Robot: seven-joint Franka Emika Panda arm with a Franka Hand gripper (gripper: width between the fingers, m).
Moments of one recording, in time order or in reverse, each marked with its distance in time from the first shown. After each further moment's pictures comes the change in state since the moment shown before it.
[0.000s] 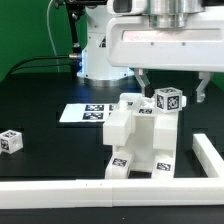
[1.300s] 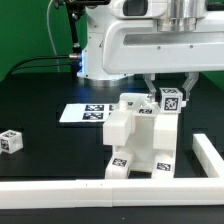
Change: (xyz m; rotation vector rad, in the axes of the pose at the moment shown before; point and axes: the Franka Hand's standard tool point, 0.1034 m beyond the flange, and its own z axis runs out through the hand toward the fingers) arm -0.004 0.007 0.005 -0.039 -0.020 -0.513
